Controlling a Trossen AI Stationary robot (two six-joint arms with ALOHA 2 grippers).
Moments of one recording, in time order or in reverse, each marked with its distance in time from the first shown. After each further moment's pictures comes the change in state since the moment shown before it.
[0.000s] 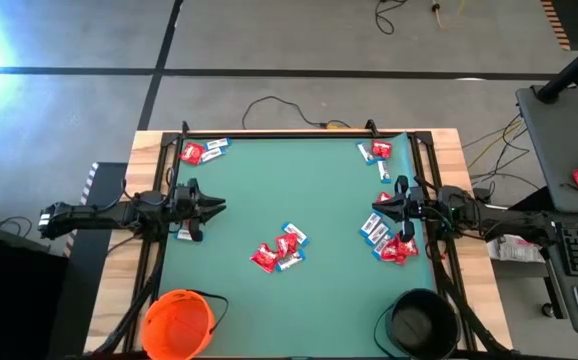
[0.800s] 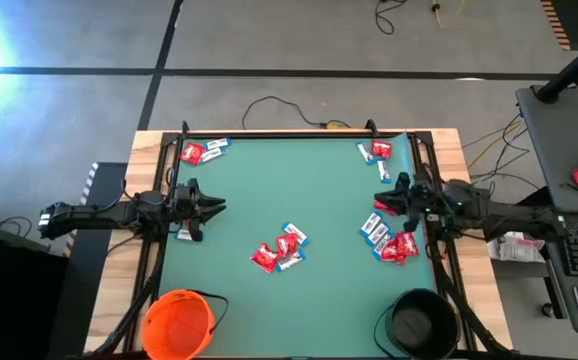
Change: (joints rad) left arm 0.000 0.000 0.000 -0.001 0.000 0.000; right arm 0.007 0.204 0.171 -0.020 0.073 0.325
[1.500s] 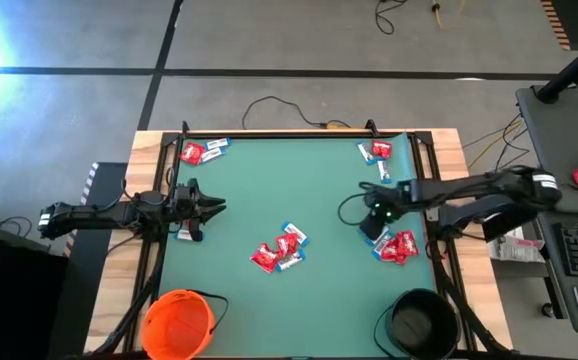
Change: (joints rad) left arm 0.000 0.000 0.000 0.000 0.000 0.000; right arm 0.000 0.960 0.369 -0.617 -0.020 0.195
